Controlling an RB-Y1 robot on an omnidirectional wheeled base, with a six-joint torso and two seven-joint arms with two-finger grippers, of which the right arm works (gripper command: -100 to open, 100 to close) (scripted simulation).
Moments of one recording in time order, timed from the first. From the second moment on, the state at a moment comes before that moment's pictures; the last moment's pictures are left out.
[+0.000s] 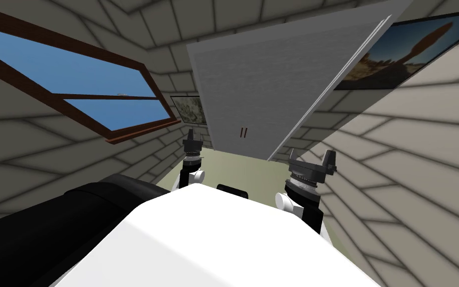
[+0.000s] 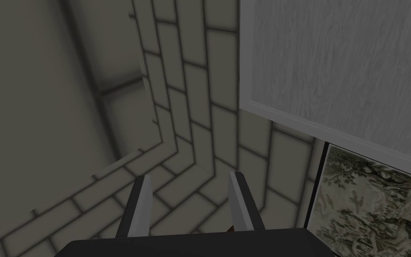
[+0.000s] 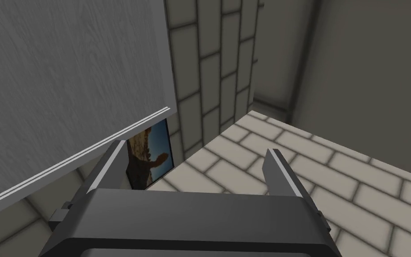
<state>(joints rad) 0.49 -0.05 -0.06 -2.23 -0.08 -0.61 -0.26</state>
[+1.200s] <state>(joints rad) 0.49 -0.09 -0.01 -2.01 -0.16 -0.67 -0.48</state>
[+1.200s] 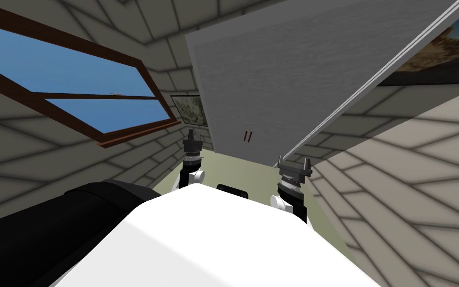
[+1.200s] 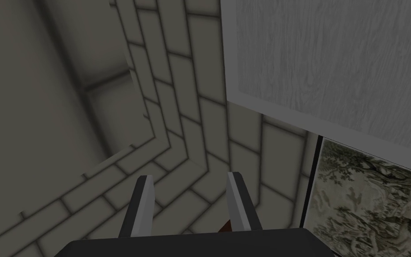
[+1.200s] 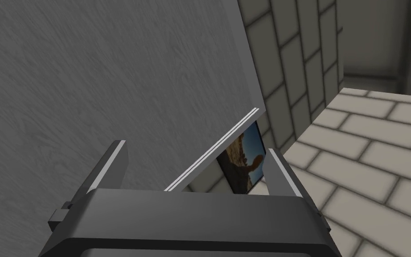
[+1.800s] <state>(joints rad) 0.49 -0.11 0.01 -1.91 -0.20 -0.69 -0.59</state>
